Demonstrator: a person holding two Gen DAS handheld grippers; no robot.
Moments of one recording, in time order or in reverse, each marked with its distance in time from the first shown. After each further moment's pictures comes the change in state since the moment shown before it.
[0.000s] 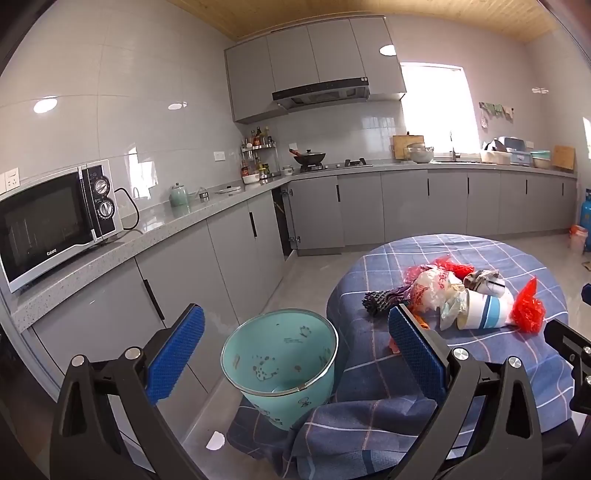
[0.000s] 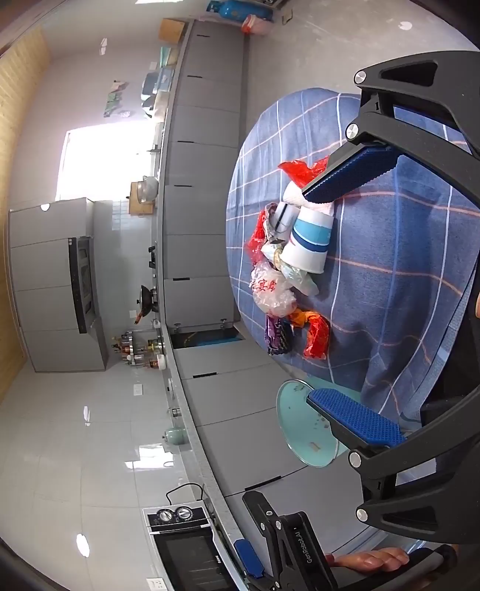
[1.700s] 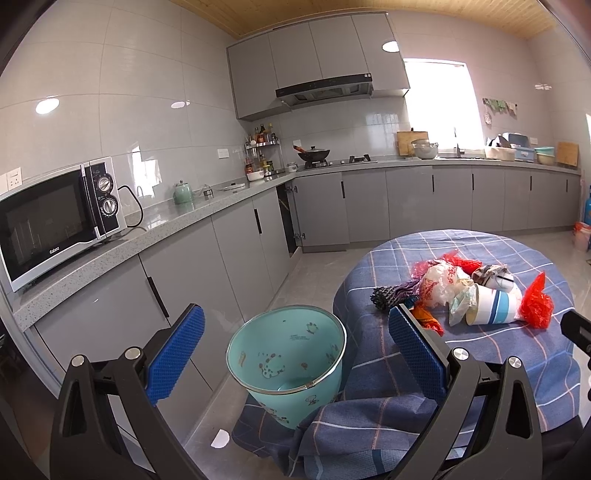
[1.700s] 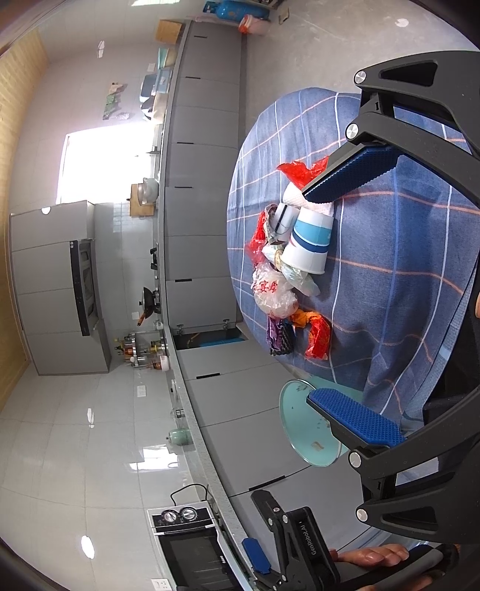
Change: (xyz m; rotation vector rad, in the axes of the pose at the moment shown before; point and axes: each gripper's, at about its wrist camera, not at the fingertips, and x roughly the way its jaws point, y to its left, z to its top) left arm 0.007 0.005 -0.005 0.005 0.010 0.021; right arm -0.005 -0.003 0.002 0.017 -0.010 0.000
